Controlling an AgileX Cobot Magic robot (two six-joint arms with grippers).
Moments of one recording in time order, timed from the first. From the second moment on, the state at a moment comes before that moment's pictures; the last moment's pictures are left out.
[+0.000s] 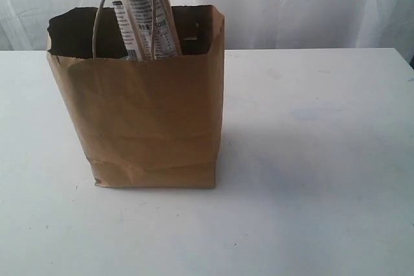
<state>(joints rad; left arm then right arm) -0.91 1.31 -1.27 1.56 0.66 -1.79 -0.07 0.00 0.00 0.00 0.32 0.08</state>
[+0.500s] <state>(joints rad) -0.91 1.44 -1.27 1.56 0.54 -1.49 -0.07 0.00 0.00 0.00 0.32 0.08</state>
